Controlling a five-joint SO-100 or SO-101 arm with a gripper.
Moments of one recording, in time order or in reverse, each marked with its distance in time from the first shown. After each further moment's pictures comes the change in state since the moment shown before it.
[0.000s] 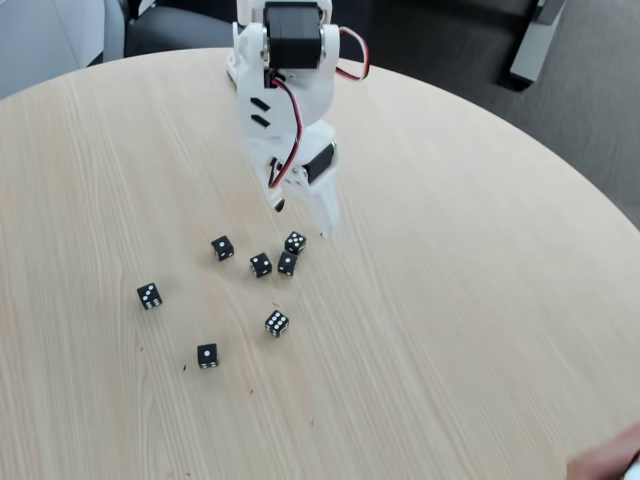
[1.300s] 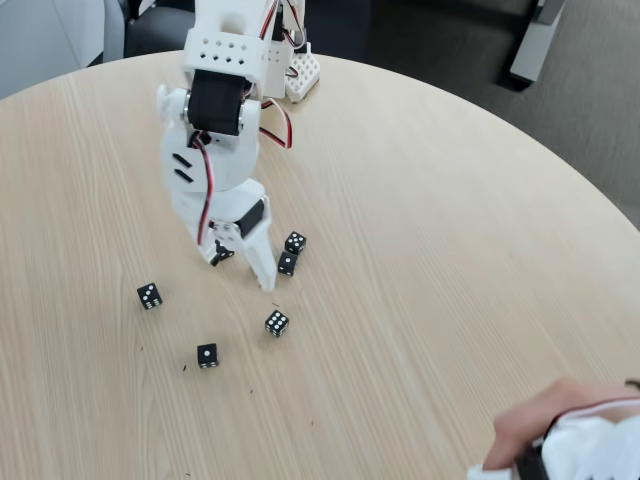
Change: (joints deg) arm 12.2 -13.7 -1.0 -17.6 -16.3
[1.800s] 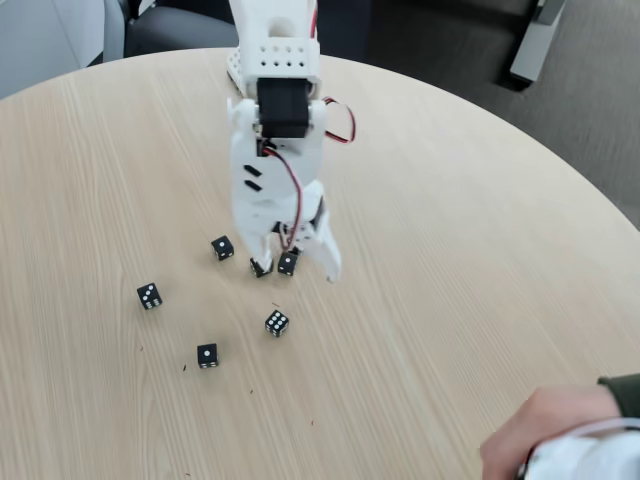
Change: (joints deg) arm -10.5 0.0 0.0 -0.2 -8.3
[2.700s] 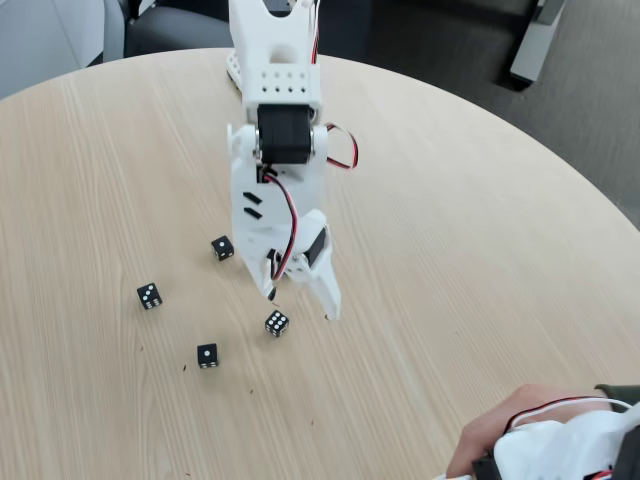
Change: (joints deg) arm 0.4 -11.2 -14.2 0.4 13.4
